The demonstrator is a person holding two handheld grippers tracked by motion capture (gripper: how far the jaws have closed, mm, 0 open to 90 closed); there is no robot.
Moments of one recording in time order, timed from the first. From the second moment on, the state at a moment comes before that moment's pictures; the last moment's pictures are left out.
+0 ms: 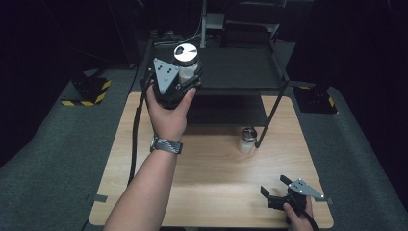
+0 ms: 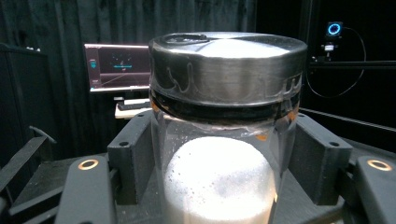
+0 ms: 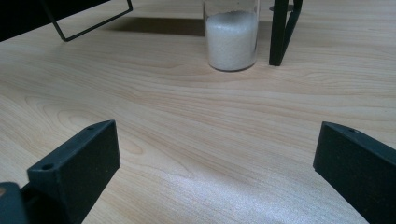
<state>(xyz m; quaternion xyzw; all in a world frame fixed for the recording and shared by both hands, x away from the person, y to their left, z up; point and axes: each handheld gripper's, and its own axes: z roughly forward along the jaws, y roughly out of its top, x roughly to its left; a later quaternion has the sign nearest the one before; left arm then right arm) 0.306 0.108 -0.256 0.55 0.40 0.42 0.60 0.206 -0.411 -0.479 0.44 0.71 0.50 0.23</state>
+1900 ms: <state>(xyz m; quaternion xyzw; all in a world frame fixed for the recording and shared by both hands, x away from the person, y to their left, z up) 0.335 0.094 -0.250 0.57 0.40 0.42 0.58 0.207 -0.412 -0.480 0.43 0.71 0.50 0.23</state>
